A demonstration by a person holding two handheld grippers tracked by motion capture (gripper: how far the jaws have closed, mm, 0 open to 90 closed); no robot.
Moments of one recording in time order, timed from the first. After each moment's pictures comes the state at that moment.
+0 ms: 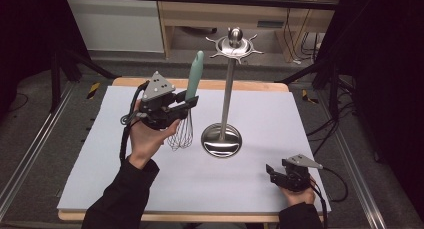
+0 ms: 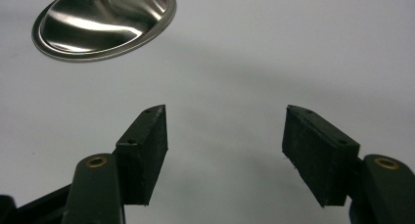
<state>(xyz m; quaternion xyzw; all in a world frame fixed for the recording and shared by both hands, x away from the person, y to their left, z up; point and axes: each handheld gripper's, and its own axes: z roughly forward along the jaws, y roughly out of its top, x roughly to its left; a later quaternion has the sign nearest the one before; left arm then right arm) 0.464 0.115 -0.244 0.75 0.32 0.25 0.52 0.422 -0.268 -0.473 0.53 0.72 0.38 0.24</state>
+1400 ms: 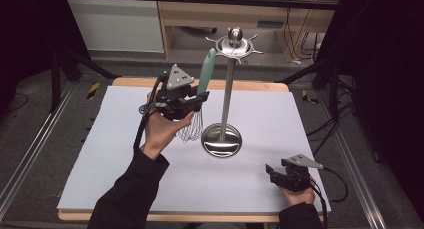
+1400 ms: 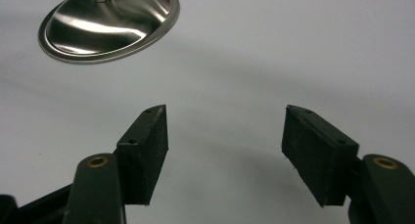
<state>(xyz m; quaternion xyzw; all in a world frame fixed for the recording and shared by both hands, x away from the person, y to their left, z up) 0.487 0.085 -0.243 0.77 0.33 0.25 0.48 0.422 -0.269 -0.473 0.52 0.72 0.39 0.24</state>
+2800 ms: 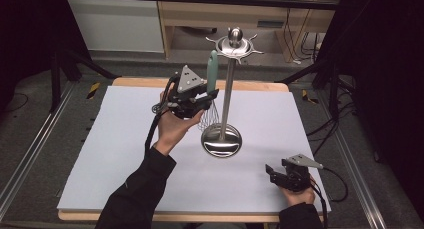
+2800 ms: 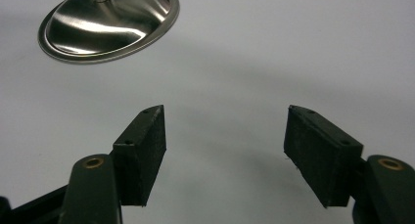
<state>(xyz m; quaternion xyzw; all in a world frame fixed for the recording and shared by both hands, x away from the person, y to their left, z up) 0.505 0.067 -0.262 0.76 0.29 0.27 0.52 0.422 -0.269 -0.473 0.53 0.72 0.39 0.23</state>
